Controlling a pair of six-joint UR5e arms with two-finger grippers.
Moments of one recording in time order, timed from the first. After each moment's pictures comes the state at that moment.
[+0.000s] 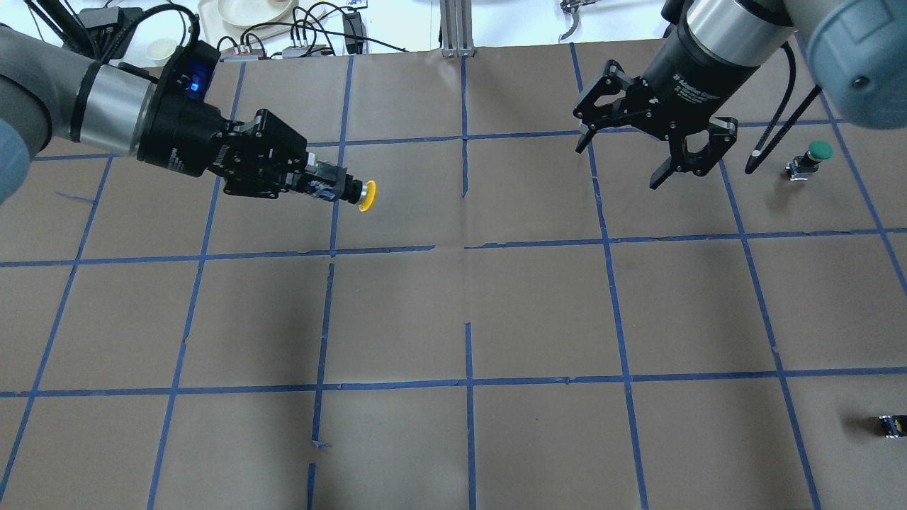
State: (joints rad) left arm -1.35 -1.53 -1.77 -1.74 0.63 0.35; right arm 1.53 -1.55 1.57 -1.54 -1.21 0.44
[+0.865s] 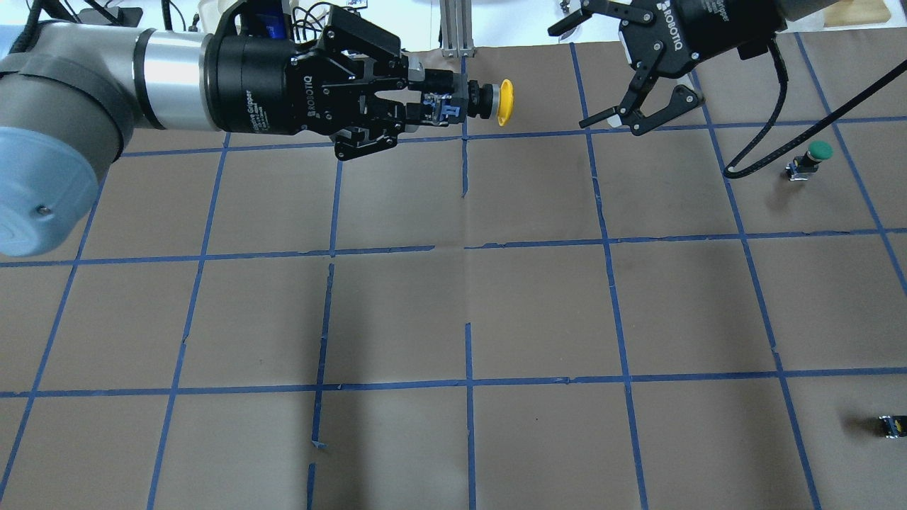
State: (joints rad) left arm -1.51 -1.50 -1.78 -1.64 0.18 0.05; right arm 1.42 -1.62 1.58 -1.53 -0.68 0.91
